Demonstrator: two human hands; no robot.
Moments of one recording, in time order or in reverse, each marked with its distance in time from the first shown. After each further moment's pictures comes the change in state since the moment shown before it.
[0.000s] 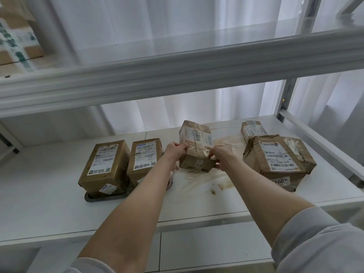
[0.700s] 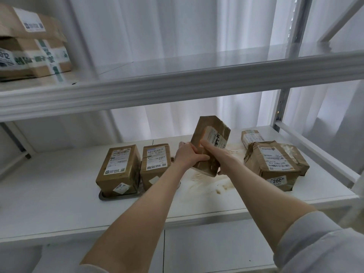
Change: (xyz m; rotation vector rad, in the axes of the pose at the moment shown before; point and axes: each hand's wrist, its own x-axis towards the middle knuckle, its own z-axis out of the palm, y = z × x) left_hand -0.061 0.005 -0.012 0.488 0.002 0.499; right_hand -0.066 -0.002 0.012 -0.032 -0.102 -0.100
